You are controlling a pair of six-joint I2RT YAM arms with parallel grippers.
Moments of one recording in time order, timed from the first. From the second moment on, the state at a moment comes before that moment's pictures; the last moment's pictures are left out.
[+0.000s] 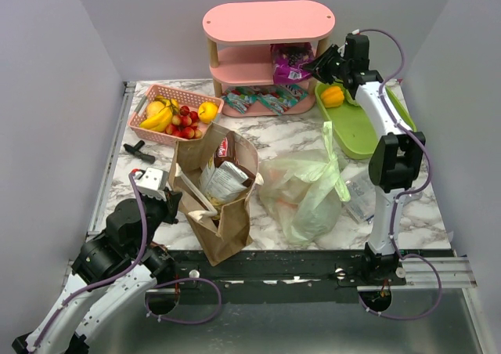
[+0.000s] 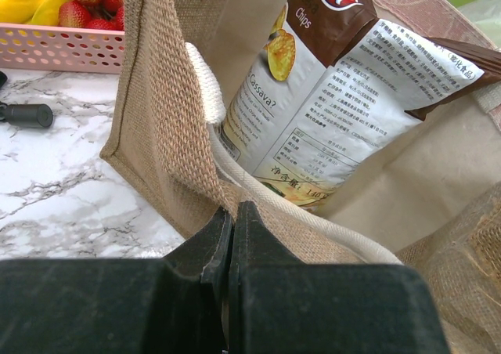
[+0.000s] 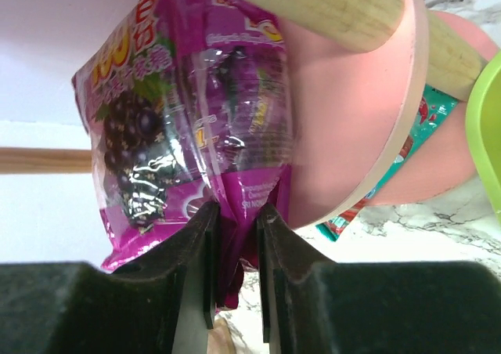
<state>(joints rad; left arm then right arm) -0.70 0.25 0.72 -0.79 -0.32 -0.24 0.14 2.17 2.07 -0.33 -0.32 0.81</state>
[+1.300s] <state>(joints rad) -0.69 0.25 0.72 -0.79 -0.32 -0.24 0.18 1.64 1.79 -0.62 -0.59 0.64</state>
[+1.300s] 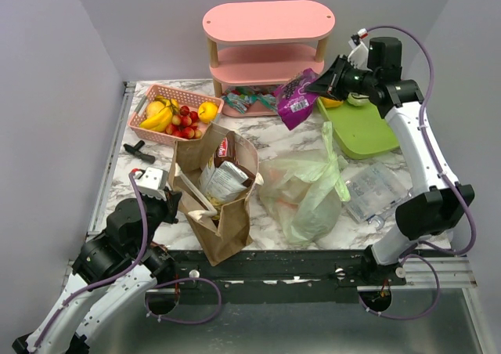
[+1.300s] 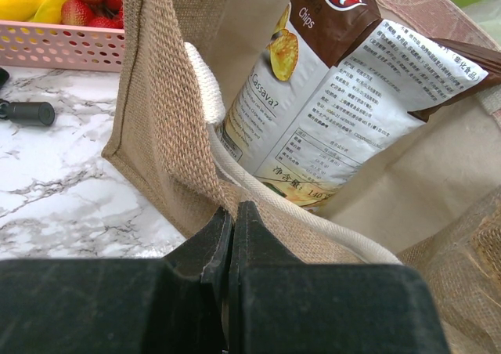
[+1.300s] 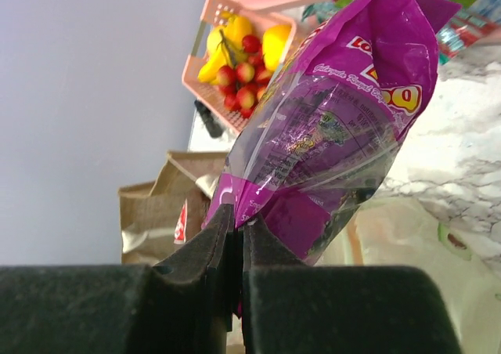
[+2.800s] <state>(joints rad) -0.68 0.25 0.72 -0.78 -0.32 -0.25 0.90 1.93 2.13 -0.95 -0.39 0.40</state>
